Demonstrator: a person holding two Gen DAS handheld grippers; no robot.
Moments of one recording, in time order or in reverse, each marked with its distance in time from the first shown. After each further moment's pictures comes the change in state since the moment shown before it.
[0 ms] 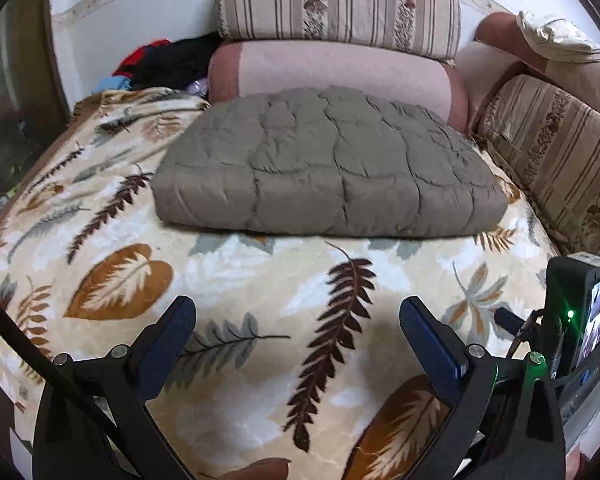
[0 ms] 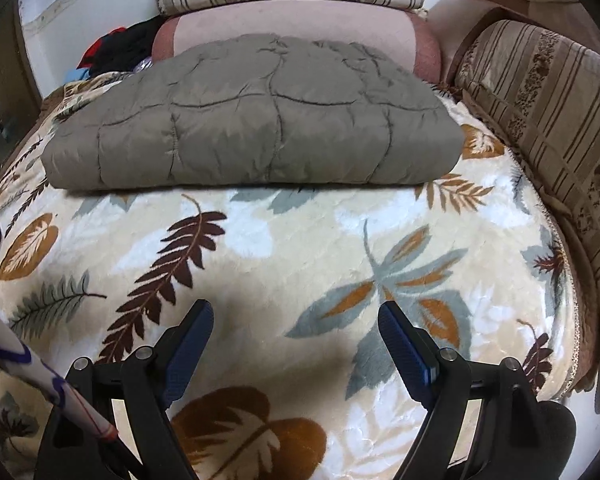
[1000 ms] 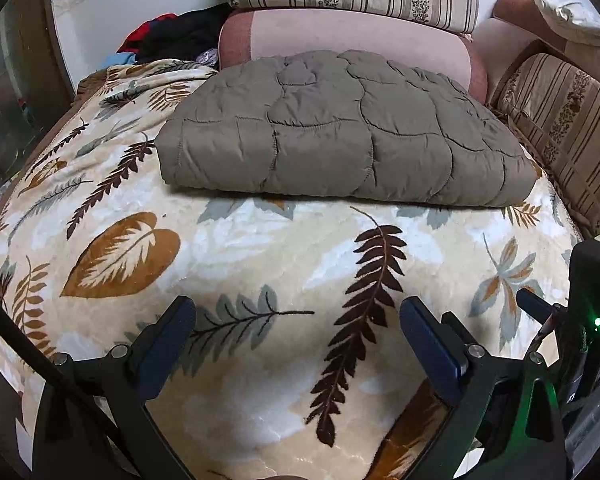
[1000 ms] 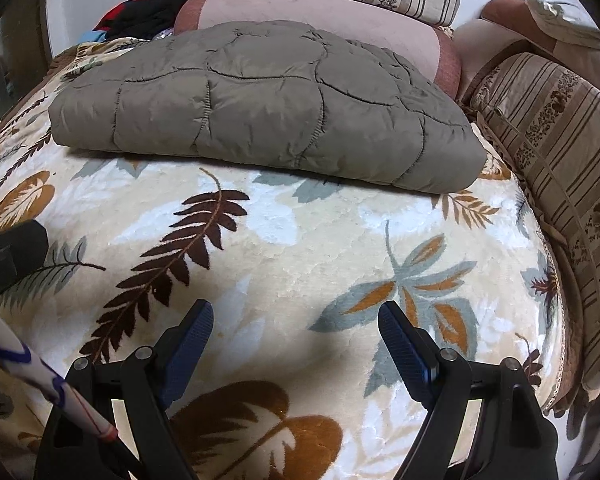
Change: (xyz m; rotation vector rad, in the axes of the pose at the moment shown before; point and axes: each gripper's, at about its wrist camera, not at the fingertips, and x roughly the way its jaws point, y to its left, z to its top) left arm 0.028 0.016 -0.016 -0.006 0.073 0.046; right arm 0.009 0.035 -0.007 -0.131 0.024 -0.060
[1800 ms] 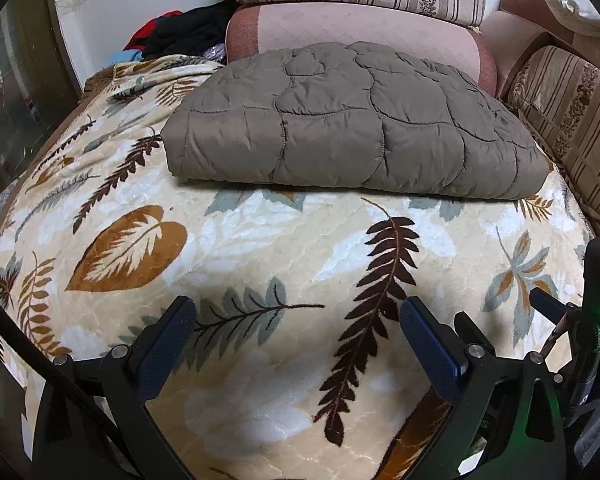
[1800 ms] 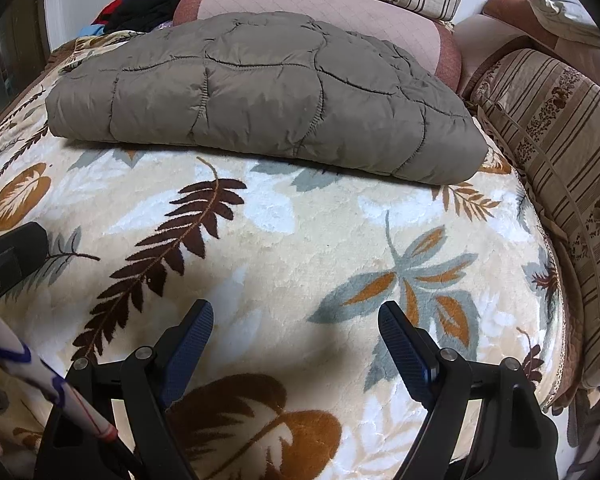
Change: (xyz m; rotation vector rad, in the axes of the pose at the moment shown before) left arm 0.007 -0.001 -0.005 0.011 0.007 0.047; right arm 0.004 0.000 -0.004 -0.008 0.016 -0.003
